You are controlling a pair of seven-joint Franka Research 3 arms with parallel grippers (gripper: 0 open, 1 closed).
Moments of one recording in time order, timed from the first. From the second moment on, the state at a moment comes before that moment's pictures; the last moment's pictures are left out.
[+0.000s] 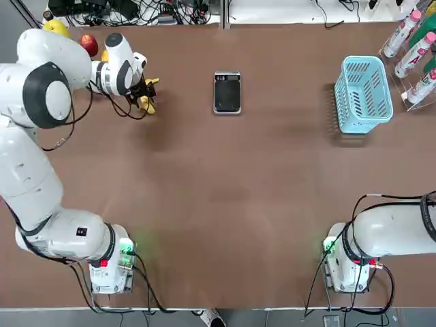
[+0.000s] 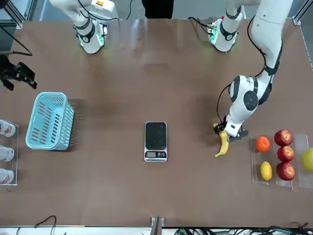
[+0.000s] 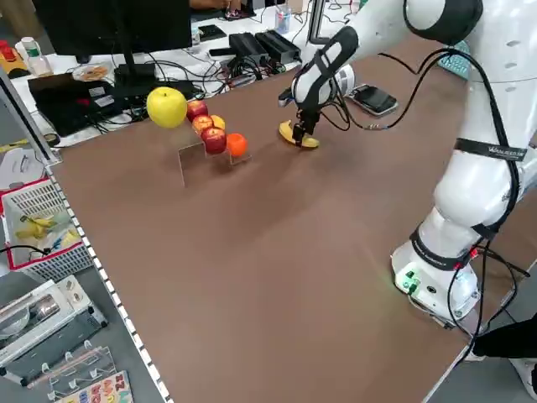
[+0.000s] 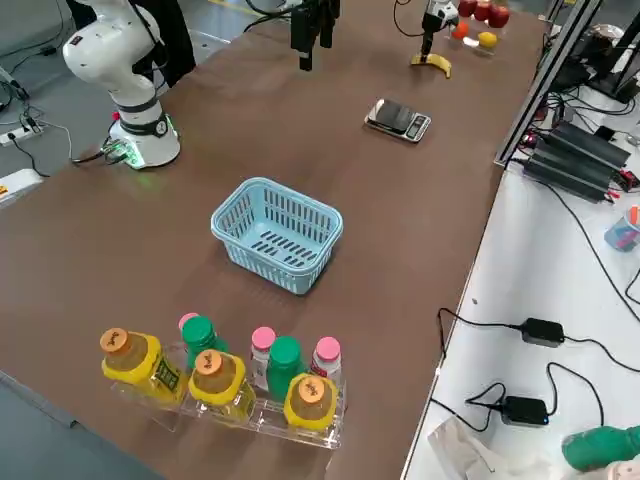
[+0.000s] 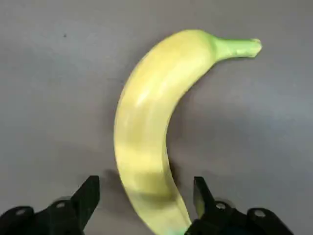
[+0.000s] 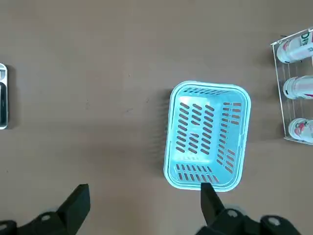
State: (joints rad) left arm -0.08 0.46 -0.08 -2.17 0.02 2.66 -0.47; right arm 0.06 -0.04 -0.08 -1.58 -0.02 1.58 -0.08
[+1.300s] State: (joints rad) left arm -0.31 0.35 -0.14 -1.79 0.02 2.24 -0.75; right arm 0.06 -0.04 -0.09 -1.59 -0.02 1.59 -0.08
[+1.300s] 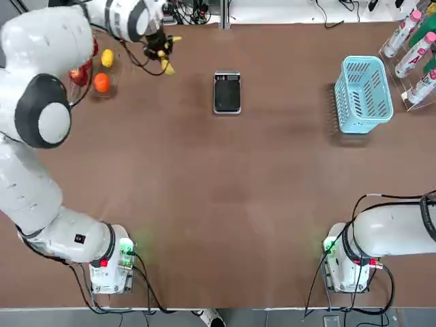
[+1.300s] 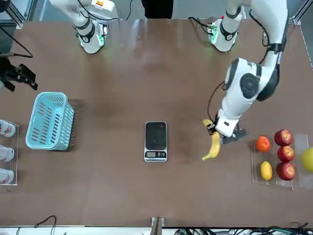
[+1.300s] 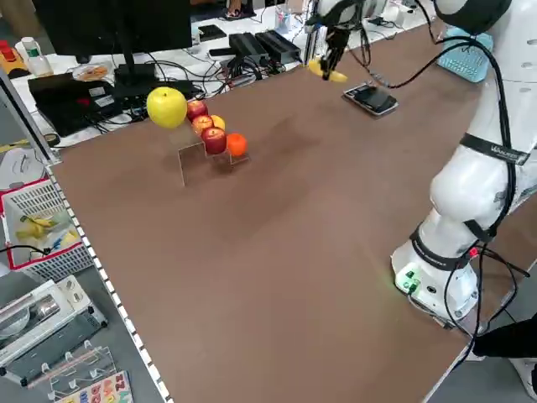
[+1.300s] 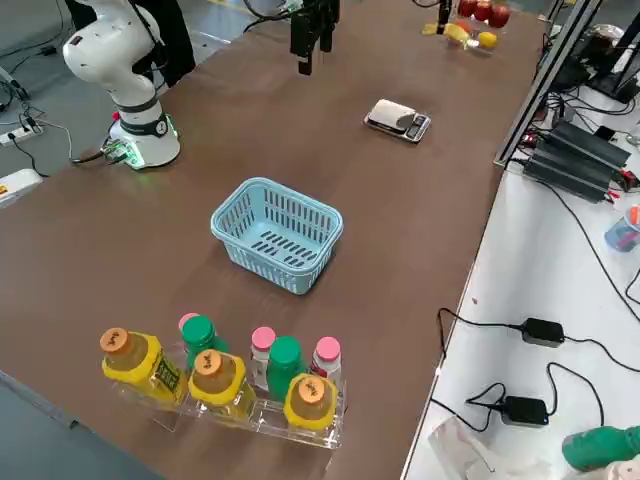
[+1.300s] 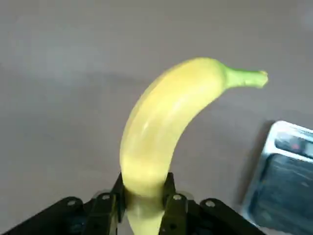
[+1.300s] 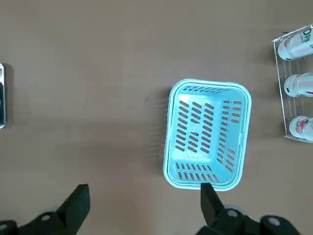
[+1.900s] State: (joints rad) left arm -0.60 0.75 -0.14 -1.39 0.02 2.24 -1.10; right arm 0.06 -0.03 -0.09 -1.61 -0.02 1.62 -0.08
